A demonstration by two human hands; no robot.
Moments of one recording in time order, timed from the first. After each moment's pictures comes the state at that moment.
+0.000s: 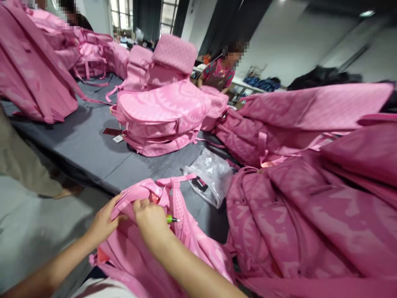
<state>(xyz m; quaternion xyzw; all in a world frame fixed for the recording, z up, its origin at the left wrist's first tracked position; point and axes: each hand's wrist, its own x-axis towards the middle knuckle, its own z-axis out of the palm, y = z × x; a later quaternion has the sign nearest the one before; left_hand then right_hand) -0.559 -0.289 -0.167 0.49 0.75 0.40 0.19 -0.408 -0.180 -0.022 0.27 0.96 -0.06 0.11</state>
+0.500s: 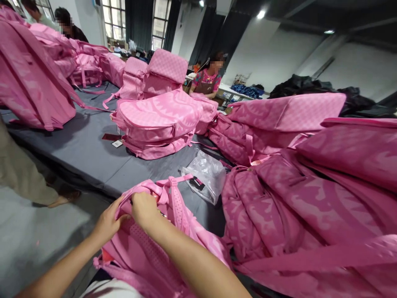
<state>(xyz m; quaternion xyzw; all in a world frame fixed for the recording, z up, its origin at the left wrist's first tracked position) -0.566 -0.288 -0.176 0.50 0.73 0.43 0.17 -0.444 -0.174 -0.035 0.33 0.93 -0.18 0.02</state>
